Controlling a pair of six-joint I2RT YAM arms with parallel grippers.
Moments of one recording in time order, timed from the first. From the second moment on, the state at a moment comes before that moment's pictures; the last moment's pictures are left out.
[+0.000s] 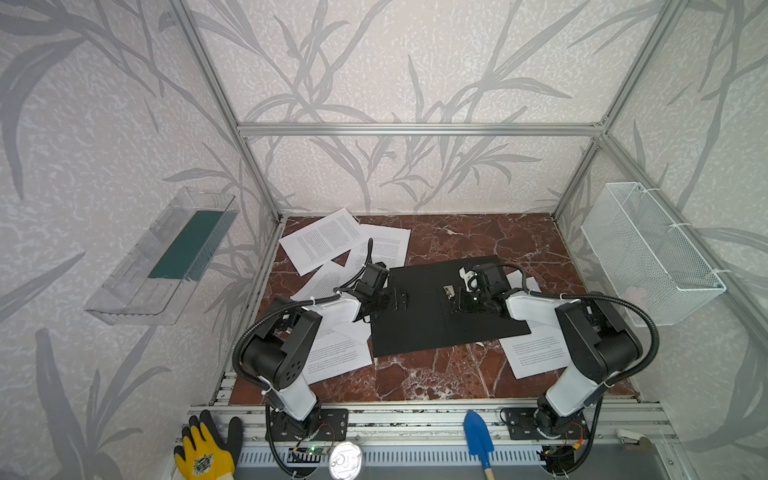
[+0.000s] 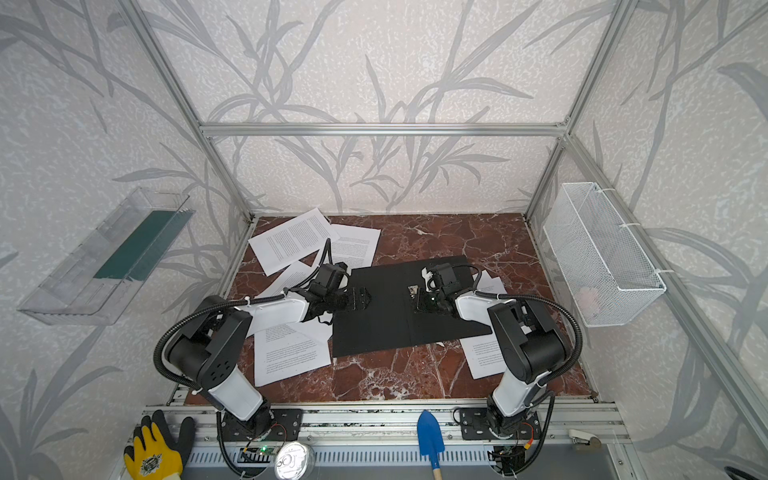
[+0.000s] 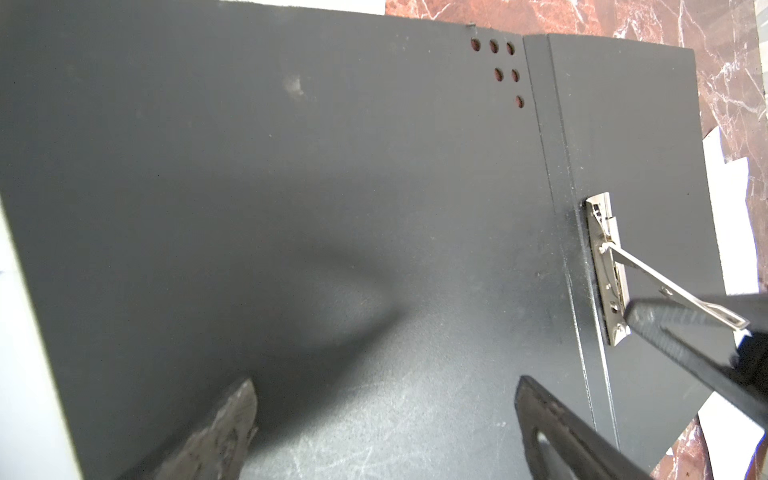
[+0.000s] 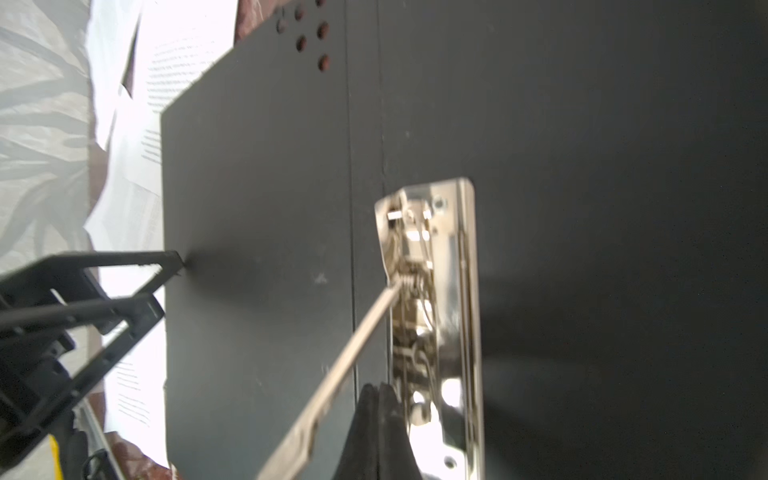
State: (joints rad) left arm -0.48 1.69 0.82 -0.07 0.16 -0.56; right arm 0.38 1.73 0.80 0.04 -0.43 0.57
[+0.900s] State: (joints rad) left arm -0.48 1.63 0.81 -0.14 0.25 -0.57; right arm 0.29 1.98 1.20 -0.04 -0.68 0.59
